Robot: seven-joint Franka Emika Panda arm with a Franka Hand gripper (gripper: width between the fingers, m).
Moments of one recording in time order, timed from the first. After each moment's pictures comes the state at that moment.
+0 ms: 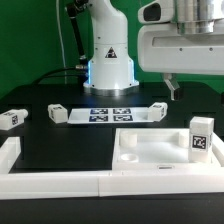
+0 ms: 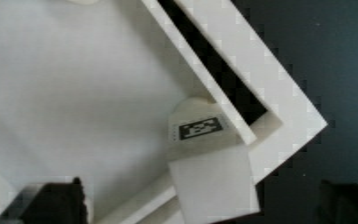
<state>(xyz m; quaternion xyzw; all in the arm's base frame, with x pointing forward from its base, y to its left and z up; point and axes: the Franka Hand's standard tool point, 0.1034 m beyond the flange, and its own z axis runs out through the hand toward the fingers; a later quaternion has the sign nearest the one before) 0.607 0.104 0.116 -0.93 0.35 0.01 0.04</state>
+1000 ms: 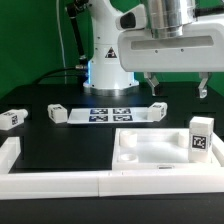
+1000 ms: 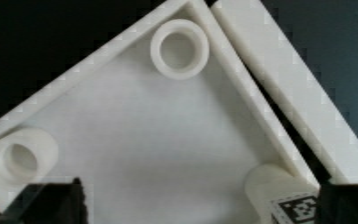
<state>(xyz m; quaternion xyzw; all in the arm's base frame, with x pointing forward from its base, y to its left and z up) 0.545 0.085 0.110 -0.95 0.31 0.04 0.07</state>
